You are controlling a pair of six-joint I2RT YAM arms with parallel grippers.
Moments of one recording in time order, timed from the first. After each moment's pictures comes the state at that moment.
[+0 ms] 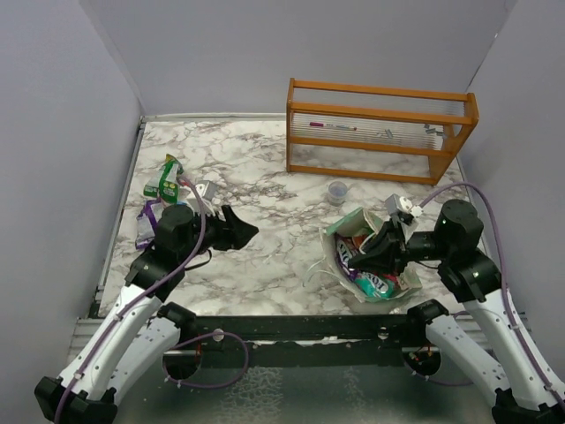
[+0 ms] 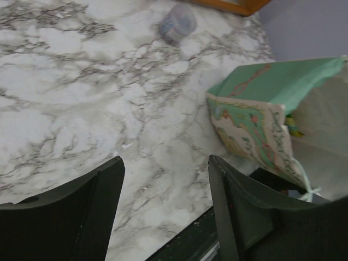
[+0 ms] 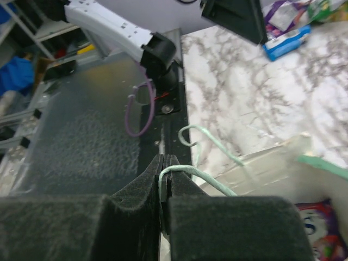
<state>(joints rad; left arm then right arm) -0.44 0.65 0.64 -0.39 0.24 -0.56 0.37 0.60 0.80 -0.38 -1.17 0.07</state>
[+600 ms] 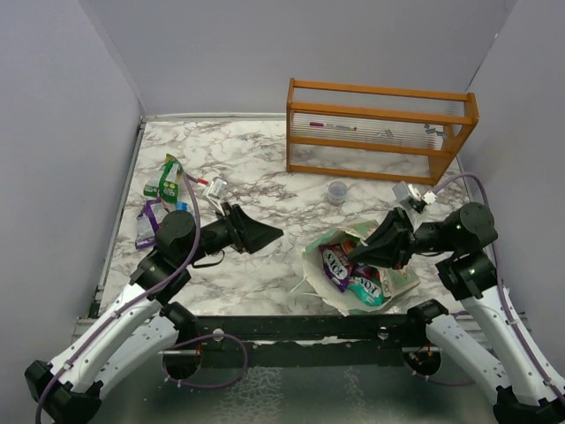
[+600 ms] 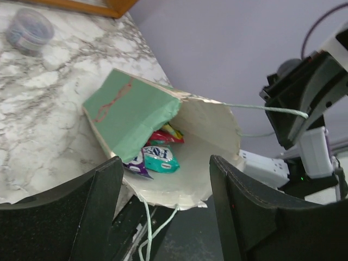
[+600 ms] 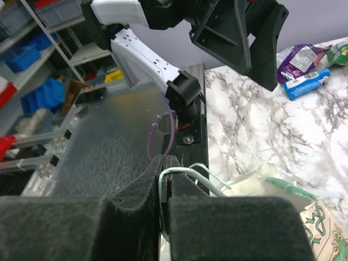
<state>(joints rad) -0.60 0.63 0.63 -0.07 0.43 -0.86 0.39 0.63 0.78 -0.04 -1.25 0.40</state>
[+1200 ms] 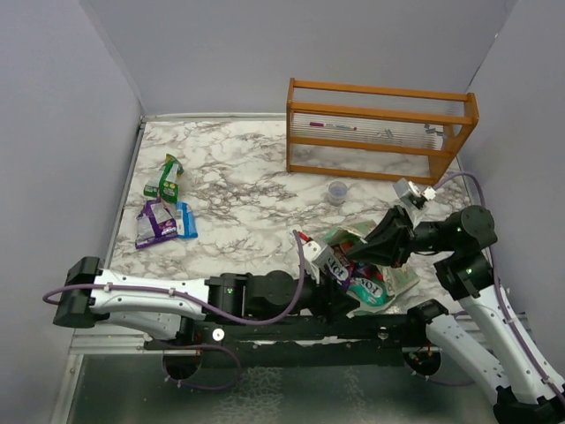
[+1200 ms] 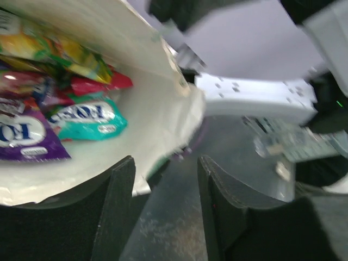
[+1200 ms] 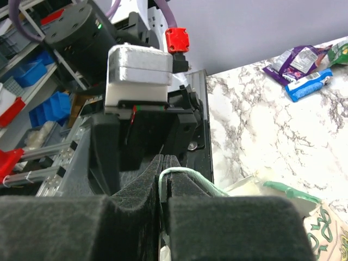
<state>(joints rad) -1.55 1.06 0.80 0.07 -0.25 -0.74 0.39 0.63 0.72 0.15 -1.22 0.56</state>
